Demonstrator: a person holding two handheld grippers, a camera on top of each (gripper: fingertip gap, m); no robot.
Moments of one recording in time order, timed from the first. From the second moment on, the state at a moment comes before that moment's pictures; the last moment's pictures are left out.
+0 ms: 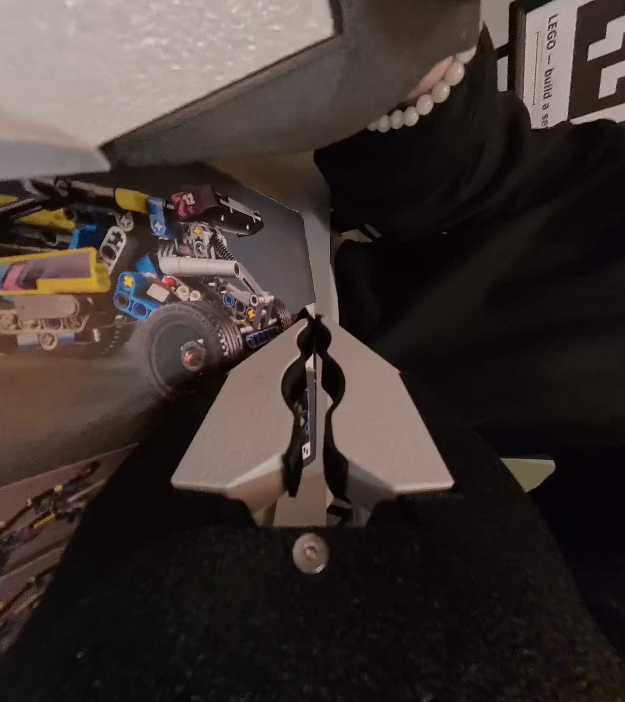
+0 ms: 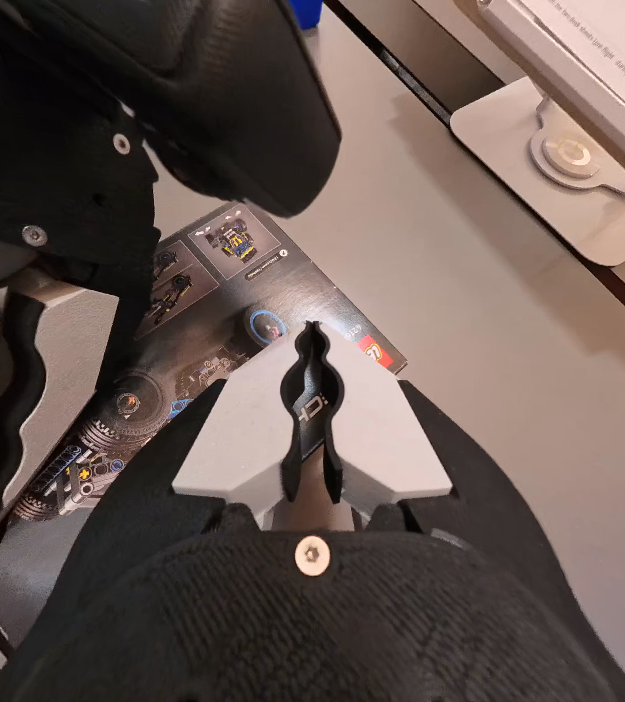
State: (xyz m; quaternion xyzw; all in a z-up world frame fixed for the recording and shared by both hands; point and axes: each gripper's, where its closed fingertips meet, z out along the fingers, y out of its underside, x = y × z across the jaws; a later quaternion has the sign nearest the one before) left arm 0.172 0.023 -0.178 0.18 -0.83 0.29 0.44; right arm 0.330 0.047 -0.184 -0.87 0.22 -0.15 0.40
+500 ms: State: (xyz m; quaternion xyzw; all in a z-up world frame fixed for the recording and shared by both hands) left arm 0.168 0.013 -0.185 0.09 -0.91 0.23 0.34; right arm 0.332 0.049 -0.182 -0.85 0.25 -0.10 0.44
